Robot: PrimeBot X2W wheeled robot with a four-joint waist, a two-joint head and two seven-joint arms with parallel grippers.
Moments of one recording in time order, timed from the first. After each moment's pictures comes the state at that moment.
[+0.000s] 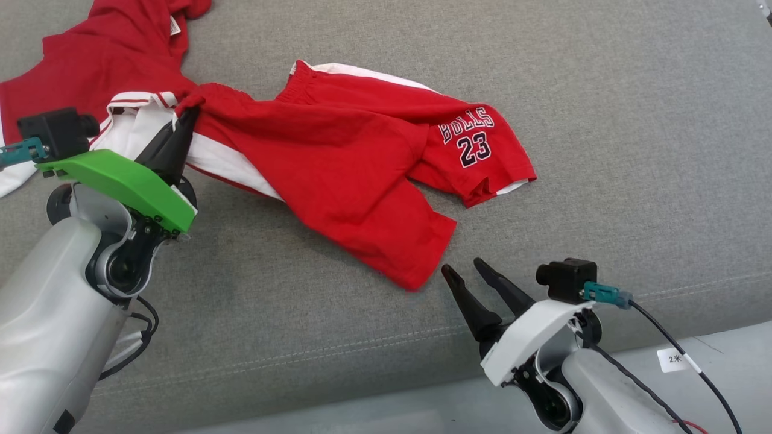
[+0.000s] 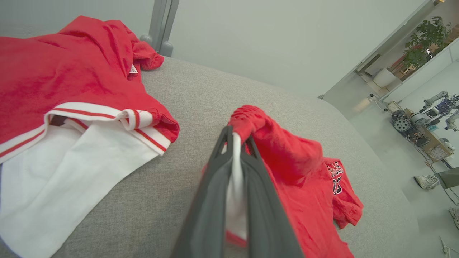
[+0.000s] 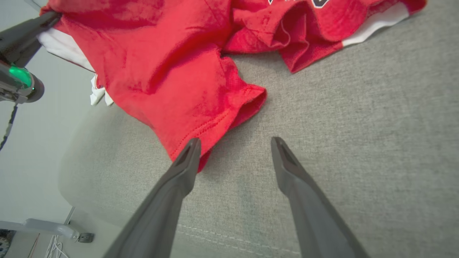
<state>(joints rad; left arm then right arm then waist) -0.74 0.40 -0.71 0.48 -1.24 -0.12 -0.10 -0.20 -0.06 0.52 0.40 0.60 0.12 -0.13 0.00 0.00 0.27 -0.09</state>
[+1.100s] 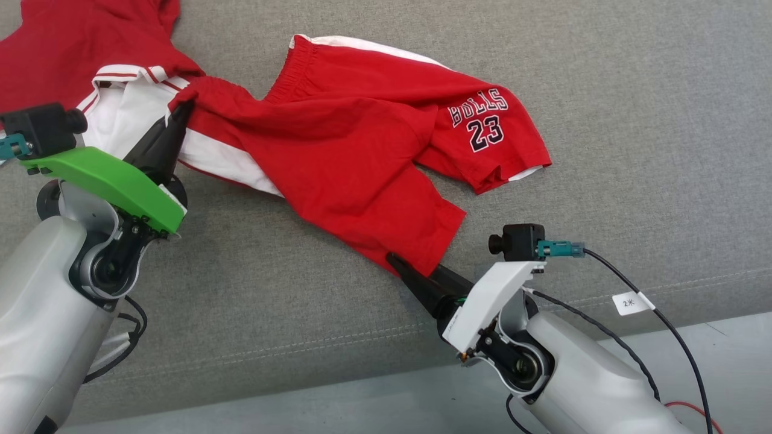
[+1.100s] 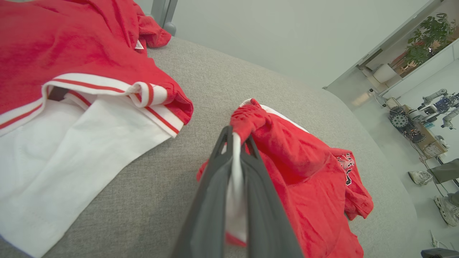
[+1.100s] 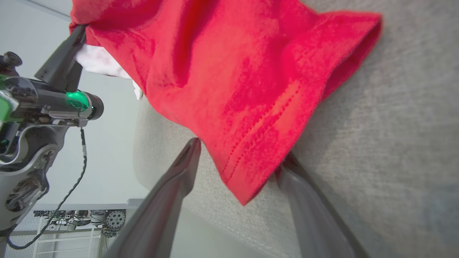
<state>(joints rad) -0.73 0.45 -0.72 0.40 -1.28 -0.12 -0.09 -0.41 -0.06 0.79 0.50 1.13 0.13 -0.01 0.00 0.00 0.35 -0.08</state>
